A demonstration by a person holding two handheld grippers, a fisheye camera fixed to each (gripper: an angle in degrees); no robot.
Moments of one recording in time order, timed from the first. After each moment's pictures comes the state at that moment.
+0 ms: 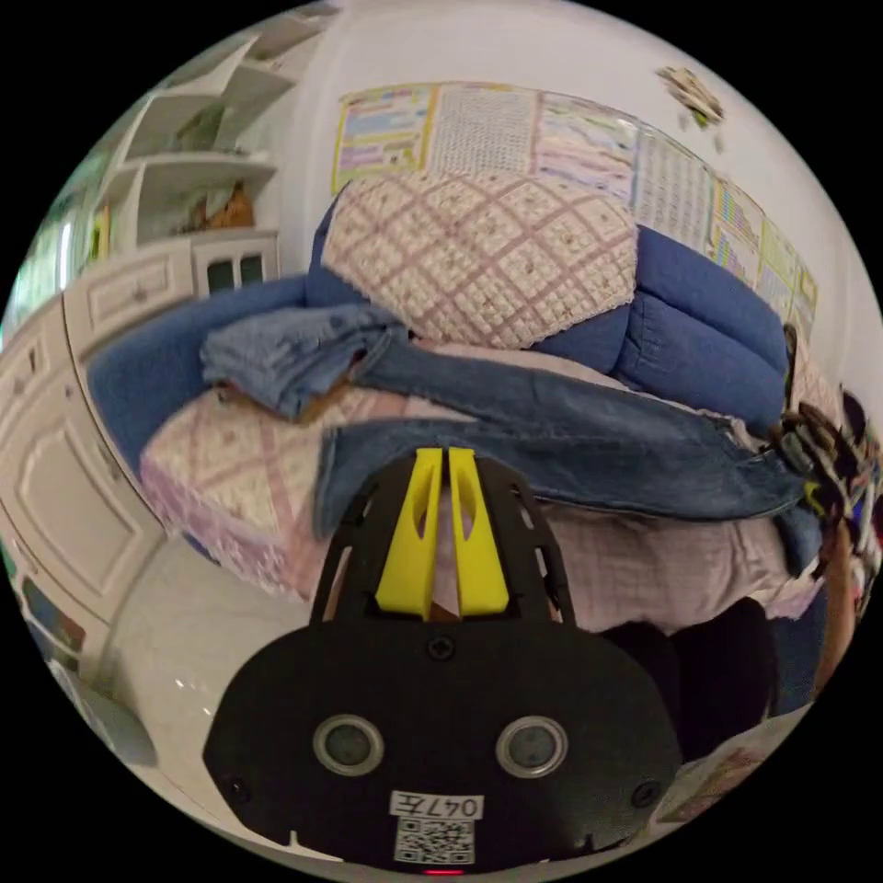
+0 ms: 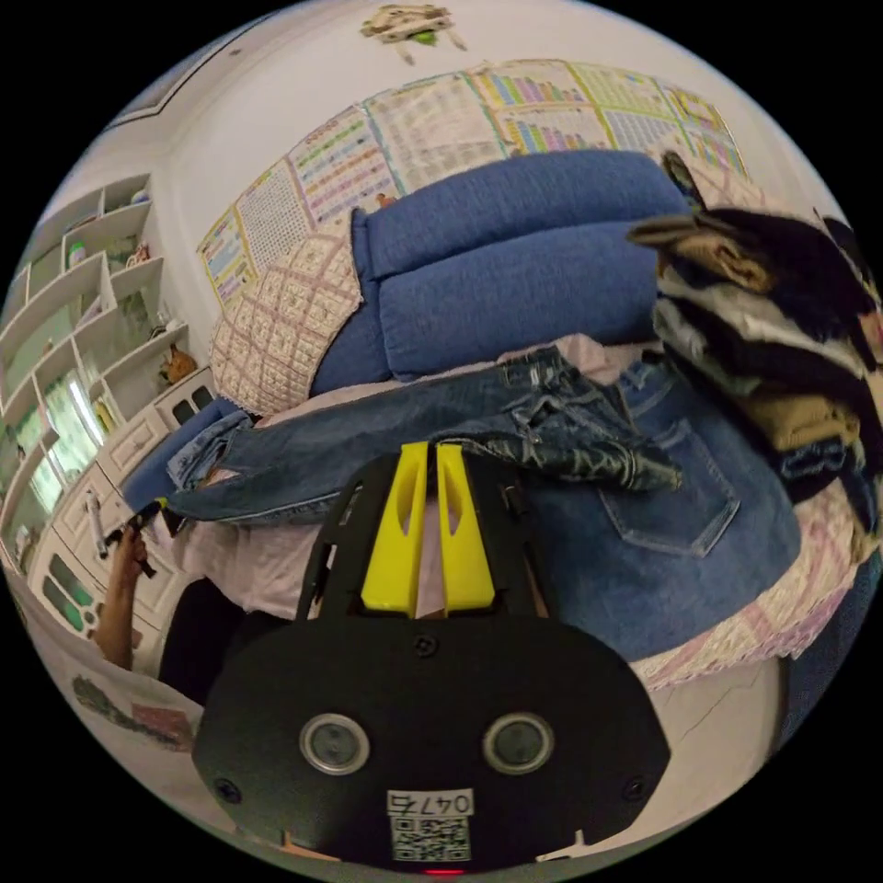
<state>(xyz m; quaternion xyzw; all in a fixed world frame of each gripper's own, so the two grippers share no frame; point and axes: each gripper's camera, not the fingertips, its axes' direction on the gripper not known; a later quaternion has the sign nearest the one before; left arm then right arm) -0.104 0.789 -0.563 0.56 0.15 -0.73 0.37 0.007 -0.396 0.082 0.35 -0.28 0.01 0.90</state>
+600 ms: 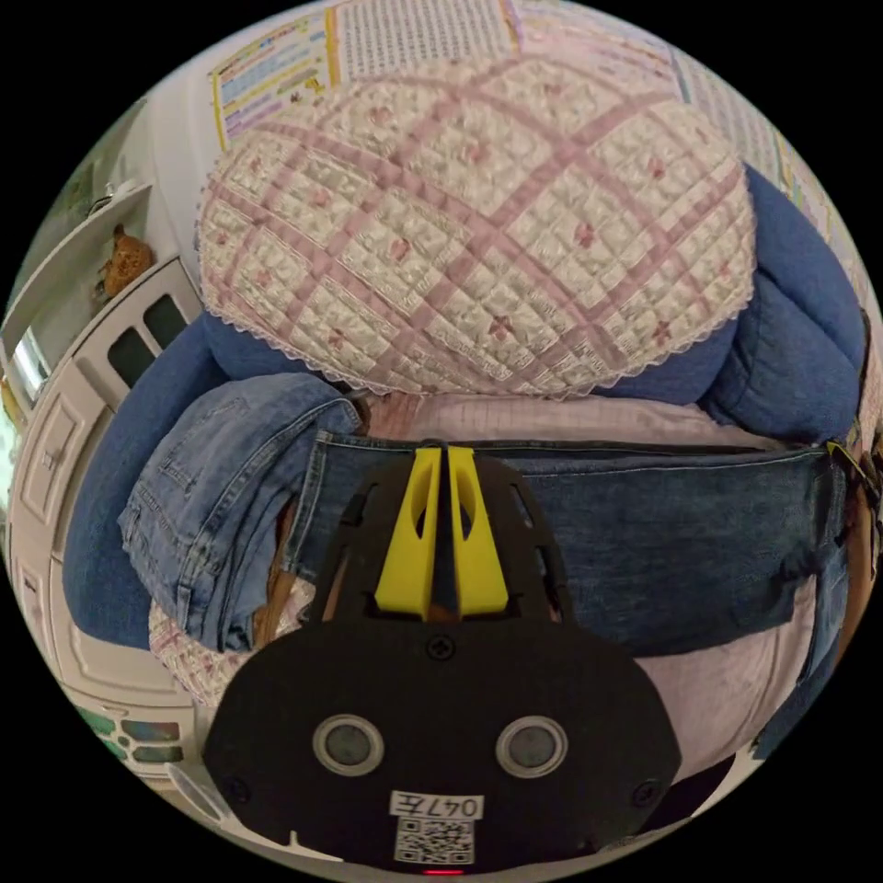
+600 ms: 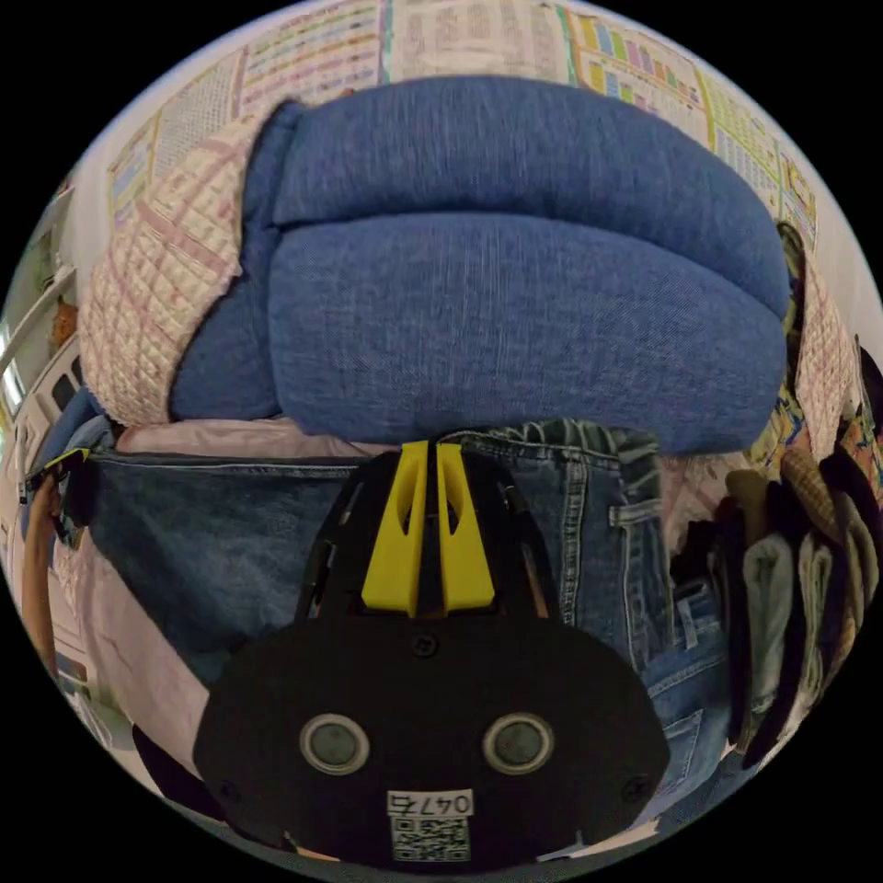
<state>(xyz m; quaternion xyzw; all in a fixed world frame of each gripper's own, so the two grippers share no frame) -0.627 0.651 -0.610 0.46 0.24 -0.68 0.52 -0.182 -0.806 0.151 0.23 -0.14 -0.01 0.96</state>
